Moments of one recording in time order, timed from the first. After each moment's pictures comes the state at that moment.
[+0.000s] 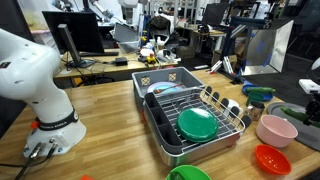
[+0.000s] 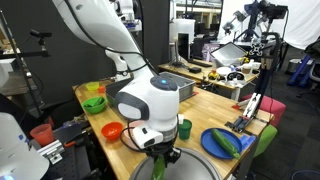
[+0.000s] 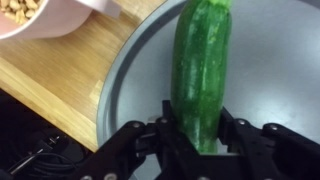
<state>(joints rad) -0.23 0.45 -0.25 -2.38 0.53 2.71 1.48</state>
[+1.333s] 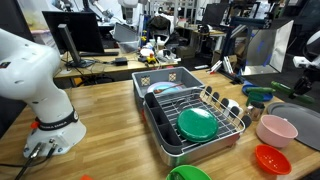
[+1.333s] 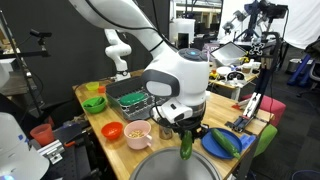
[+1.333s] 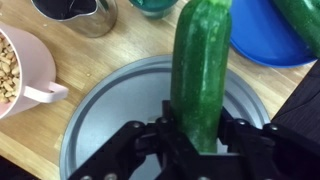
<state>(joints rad) -0.25 0.46 -0.24 -2.12 0.56 2.57 1.57</state>
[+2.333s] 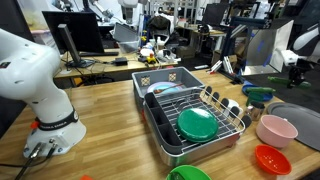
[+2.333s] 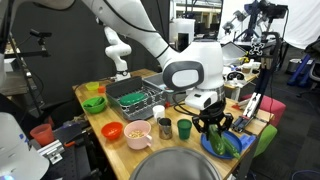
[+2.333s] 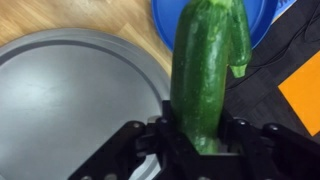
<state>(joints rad) -0.17 0.59 -0.32 -1.90 0.21 2.62 1.68</state>
